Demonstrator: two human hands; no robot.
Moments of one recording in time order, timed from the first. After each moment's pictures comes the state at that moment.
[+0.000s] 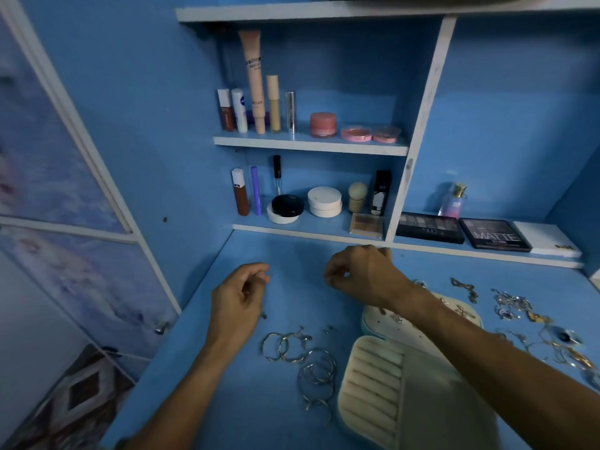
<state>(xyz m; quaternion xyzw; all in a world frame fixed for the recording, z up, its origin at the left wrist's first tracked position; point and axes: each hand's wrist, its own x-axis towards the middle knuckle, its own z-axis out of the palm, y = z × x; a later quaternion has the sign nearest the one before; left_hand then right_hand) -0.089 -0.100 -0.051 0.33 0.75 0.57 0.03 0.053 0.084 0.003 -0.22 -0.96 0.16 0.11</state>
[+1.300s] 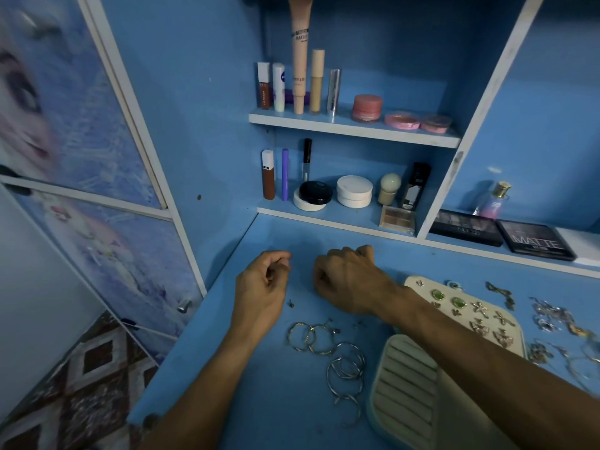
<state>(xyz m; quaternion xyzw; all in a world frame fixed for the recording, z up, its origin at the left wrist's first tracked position) -0.097 -0.104 -0.055 0.30 0.75 0.59 0.06 0.003 0.037 -0.010 -0.13 -0.99 0.06 0.04</state>
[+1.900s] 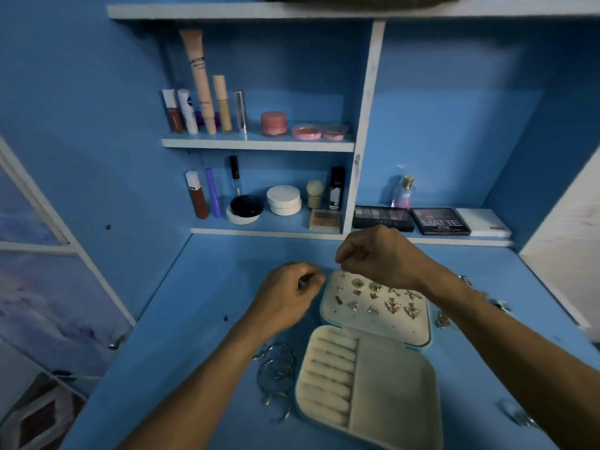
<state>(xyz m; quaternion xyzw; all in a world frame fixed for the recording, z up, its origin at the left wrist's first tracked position) -0.021 -0.027 -0.016 0.52 0.74 0.38 0.17 0.127 0.107 0.048 -0.27 -0.91 0.28 0.11</state>
